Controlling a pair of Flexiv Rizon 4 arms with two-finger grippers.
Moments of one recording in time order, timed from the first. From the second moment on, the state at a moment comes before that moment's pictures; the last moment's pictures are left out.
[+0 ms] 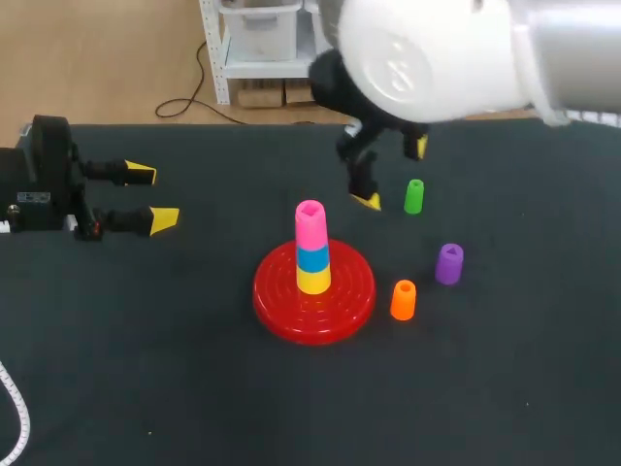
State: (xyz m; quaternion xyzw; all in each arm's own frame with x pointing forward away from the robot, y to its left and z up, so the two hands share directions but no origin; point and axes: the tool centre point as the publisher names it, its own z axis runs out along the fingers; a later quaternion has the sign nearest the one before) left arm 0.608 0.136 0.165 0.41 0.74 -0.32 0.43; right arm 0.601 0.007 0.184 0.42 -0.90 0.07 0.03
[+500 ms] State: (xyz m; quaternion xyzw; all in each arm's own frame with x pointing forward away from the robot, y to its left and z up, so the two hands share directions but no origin) left arm 0.608 0.136 0.165 0.41 0.74 -0.32 0.43; right arm 0.568 -0.071 0.159 0.35 -0.93 0.08 0.07
